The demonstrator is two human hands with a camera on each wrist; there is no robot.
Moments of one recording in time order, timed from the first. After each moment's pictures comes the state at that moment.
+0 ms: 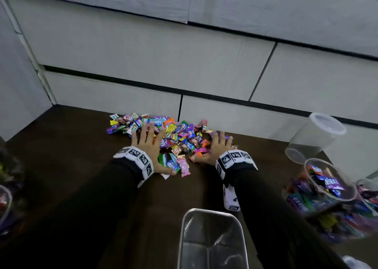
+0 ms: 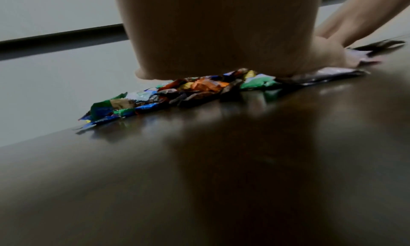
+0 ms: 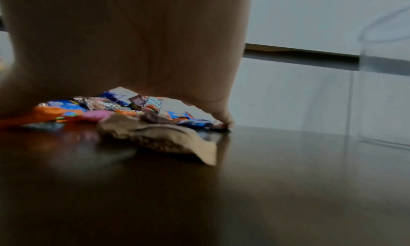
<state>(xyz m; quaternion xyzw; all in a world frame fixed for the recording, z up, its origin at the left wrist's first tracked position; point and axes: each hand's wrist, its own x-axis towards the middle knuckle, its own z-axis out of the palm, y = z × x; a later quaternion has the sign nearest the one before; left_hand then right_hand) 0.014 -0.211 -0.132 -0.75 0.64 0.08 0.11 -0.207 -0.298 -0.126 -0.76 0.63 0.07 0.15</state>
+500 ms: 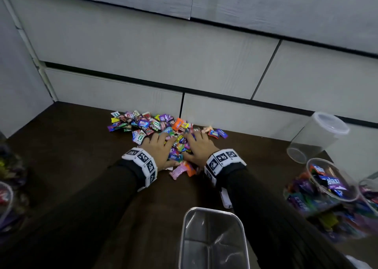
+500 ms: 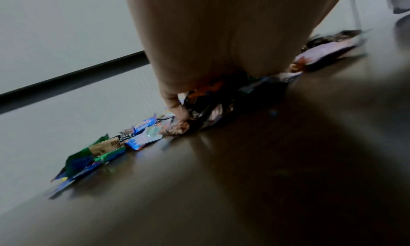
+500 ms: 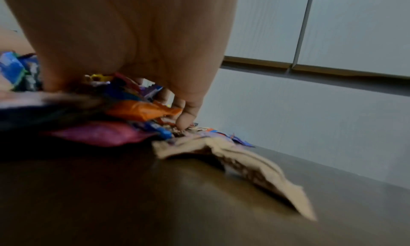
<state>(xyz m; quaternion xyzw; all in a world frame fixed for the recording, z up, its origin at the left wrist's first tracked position) -0.006 -0.202 -0.130 -0.69 0.71 -0.02 0.09 -0.167 -0.265 -0.109 -0.90 0.43 0.04 0.06</state>
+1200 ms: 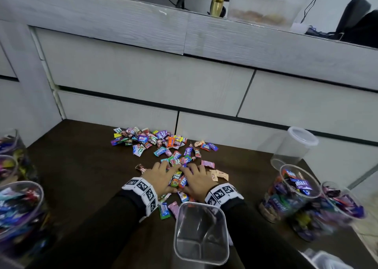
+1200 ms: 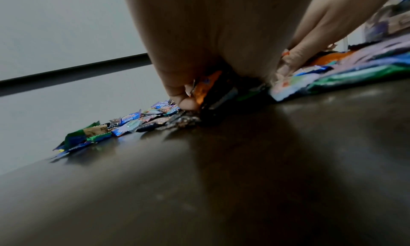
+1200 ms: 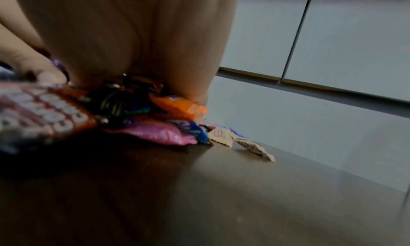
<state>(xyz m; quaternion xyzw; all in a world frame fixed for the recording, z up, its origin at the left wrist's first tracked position) -0.038 -0.154 -0.126 -0.67 0.73 0.03 0.07 -0.198 -0.198 -0.118 -0.89 0.45 0.06 0.06</state>
